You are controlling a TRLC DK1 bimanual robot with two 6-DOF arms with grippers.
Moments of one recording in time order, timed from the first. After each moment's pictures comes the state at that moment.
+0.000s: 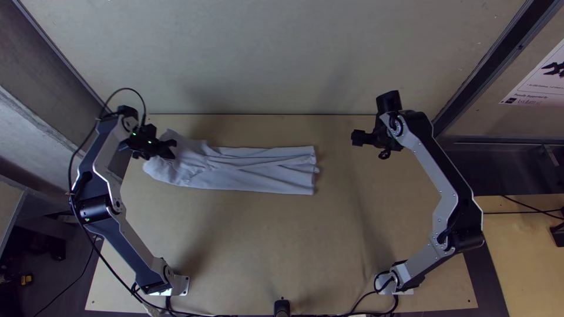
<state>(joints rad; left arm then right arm) 0.31 1.94 1.76 -1.09 0.29 0.13 0.22 1.73 1.66 -1.00 0.11 0.31</state>
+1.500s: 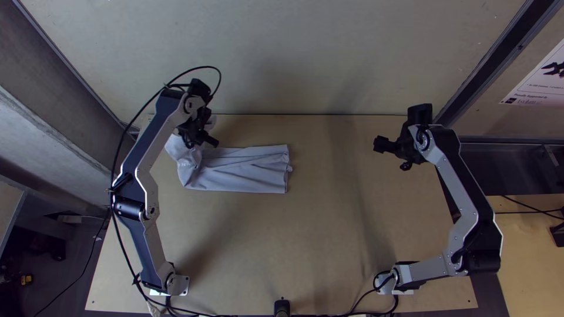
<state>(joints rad) -0.24 1.98 2.14 -1.38 -0.34 0.19 0.04 1.56 1.42 -0.89 0.04 0.30</state>
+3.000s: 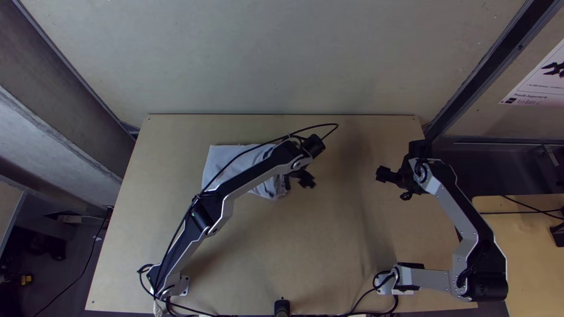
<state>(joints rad) -0.87 2.31 2.32 -1.08 -0.15 -0.12 -0.04 1.40 0.98 -0.71 0.03 0.28</state>
